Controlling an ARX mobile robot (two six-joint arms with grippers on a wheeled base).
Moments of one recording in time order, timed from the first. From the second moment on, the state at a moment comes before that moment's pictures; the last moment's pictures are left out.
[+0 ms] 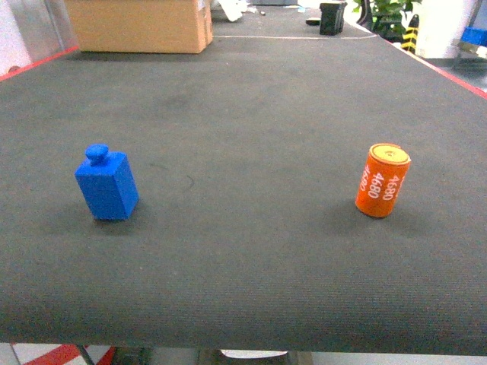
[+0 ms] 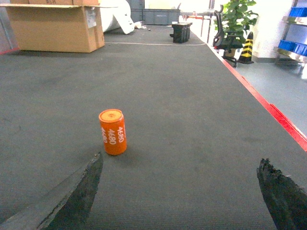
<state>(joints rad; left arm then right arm) 0.00 0.01 0.01 0.00 0.00 0.00 0.00 0.01 0.01 -0.01 0.00 0.01</state>
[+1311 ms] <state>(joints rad) 0.00 0.01 0.01 0.00 0.00 0.00 0.00 0.01 0.01 -0.01 0.00 0.01</state>
